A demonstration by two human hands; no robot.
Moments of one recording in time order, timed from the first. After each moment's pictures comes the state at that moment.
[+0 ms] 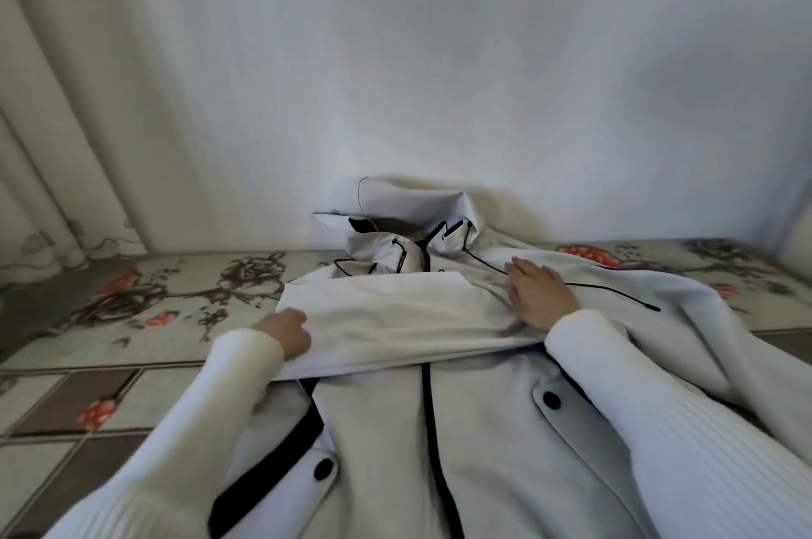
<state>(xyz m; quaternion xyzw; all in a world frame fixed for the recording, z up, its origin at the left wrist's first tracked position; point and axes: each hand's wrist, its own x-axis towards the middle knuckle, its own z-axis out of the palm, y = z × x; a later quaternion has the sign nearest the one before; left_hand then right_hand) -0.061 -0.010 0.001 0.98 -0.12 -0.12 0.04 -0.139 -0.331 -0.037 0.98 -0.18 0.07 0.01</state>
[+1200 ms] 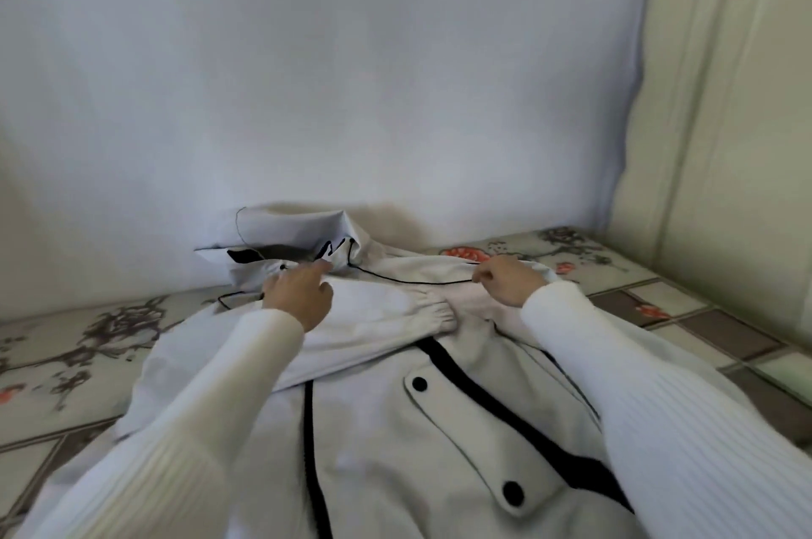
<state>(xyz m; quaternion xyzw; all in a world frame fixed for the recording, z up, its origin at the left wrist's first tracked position) -0.114 -0.155 0.035 0.95 -0.30 0.07 0.11 -0.249 -0.396 0.017 0.96 -0.26 0.06 -0.13</state>
